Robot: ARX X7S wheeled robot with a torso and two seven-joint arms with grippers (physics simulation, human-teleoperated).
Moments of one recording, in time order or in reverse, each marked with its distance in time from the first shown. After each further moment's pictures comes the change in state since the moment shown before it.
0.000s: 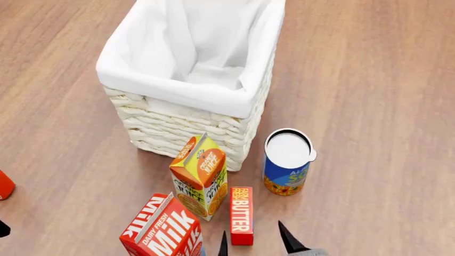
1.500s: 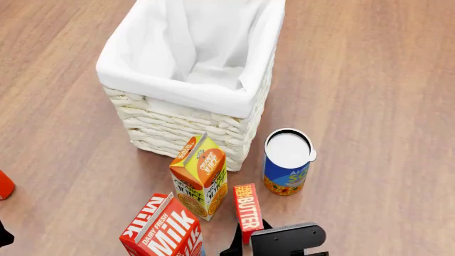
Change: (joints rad) left arm 0.048 -0.012 0.016 0.079 -0.032 0.001 -0.029; right arm 0.122 0.007 -0.036 -0.016 0.093 0.313 0.030
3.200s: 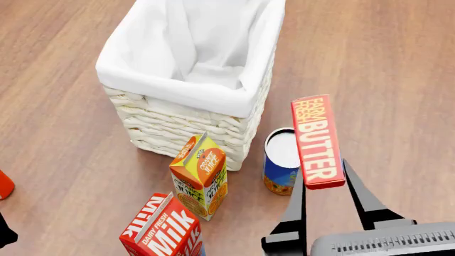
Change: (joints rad) left arm -0.012 -0.009 0.029 -0.022 0.003 0.021 -0.014; right arm 0.029 0.633 0.035 -1.330 0.537 0.615 0.760
